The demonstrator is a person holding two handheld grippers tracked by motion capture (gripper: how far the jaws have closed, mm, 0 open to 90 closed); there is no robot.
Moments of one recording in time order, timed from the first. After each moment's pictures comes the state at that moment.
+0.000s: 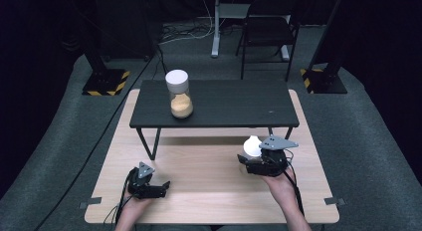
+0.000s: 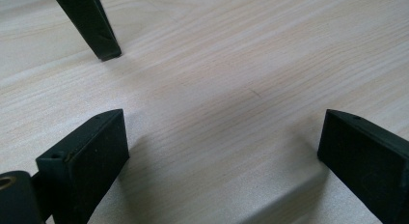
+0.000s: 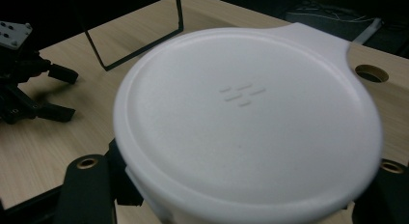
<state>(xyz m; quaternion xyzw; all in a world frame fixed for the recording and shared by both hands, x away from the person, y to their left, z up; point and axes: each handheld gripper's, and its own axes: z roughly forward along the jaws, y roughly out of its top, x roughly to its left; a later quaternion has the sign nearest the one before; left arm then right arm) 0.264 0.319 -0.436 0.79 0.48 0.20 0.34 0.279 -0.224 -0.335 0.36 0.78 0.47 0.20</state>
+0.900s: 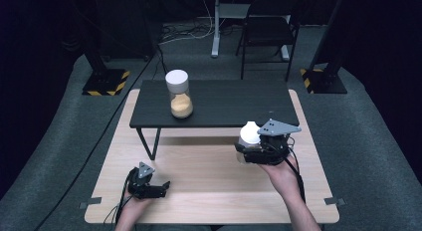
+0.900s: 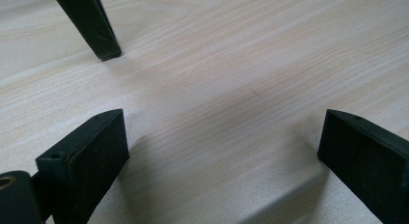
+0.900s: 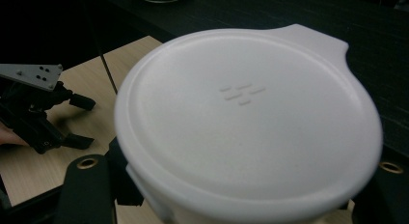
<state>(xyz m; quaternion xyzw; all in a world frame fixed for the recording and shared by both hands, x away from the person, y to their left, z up) 0.264 0.318 -0.436 0.78 0.48 0.20 0.34 0.278 -0.211 -0.273 0.33 0.79 0.47 0.21</state>
